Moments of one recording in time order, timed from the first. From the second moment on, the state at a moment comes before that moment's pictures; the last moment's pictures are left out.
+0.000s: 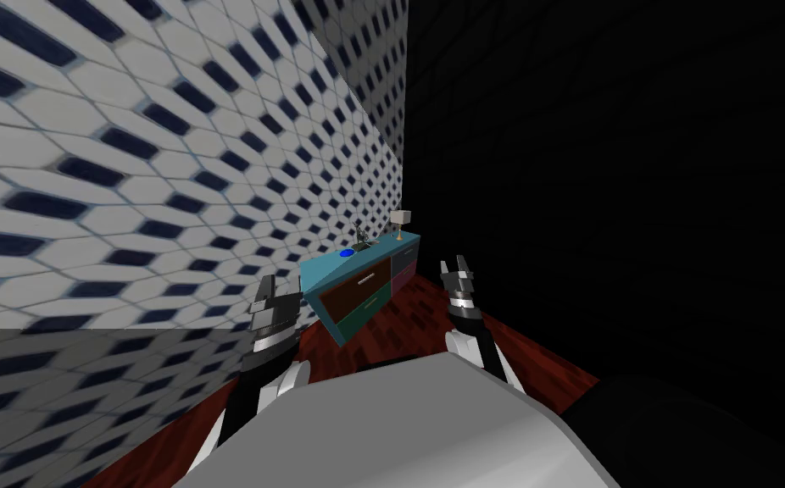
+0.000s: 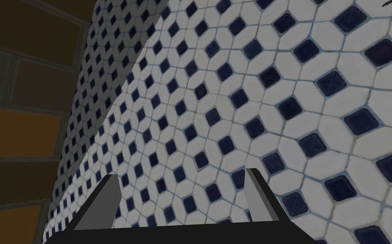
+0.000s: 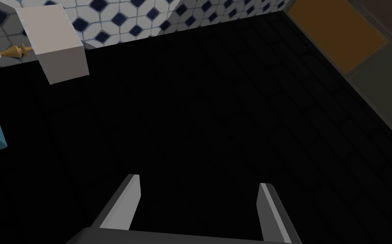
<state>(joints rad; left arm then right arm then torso) 0.53 -0.03 0.05 -2.23 0.03 -0.61 0.01 0.55 0.00 0.00 -2.29 -0.10 -0.47 -0.17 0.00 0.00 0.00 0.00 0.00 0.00</state>
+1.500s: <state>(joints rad) 0.52 0.09 0.06 -2.18 0.05 -0.59 0.02 0.55 0.00 0.00 -2.29 -0.10 -0.47 -0.17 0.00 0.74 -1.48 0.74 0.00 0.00</state>
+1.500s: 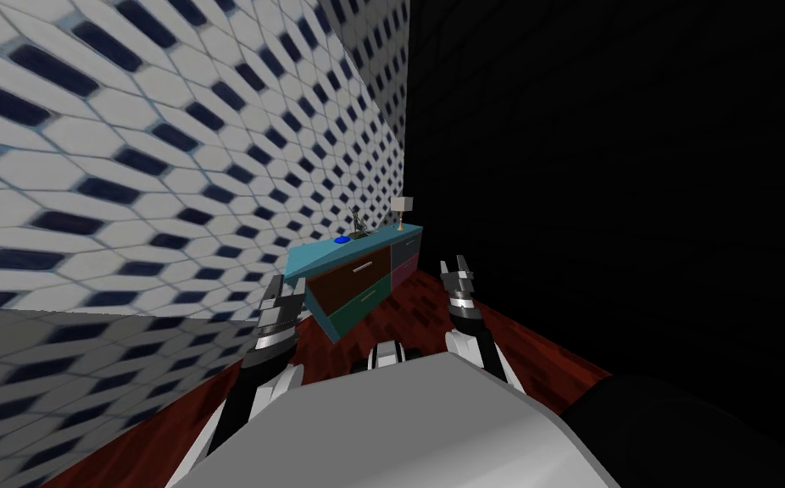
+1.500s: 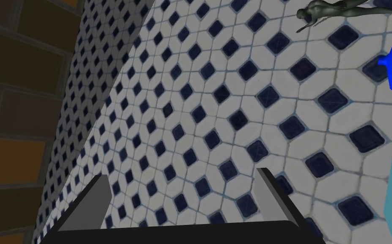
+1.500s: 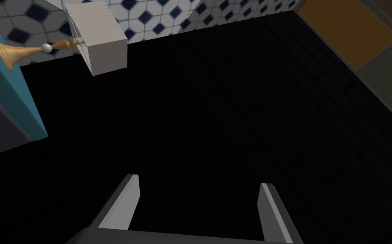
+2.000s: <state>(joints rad) 0.49 0.15 0.09 -2.07 0.07 -0.57 0.03 0.55 0.00 0.00 -2.29 -0.10 -0.47 -0.17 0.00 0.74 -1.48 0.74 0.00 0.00</state>
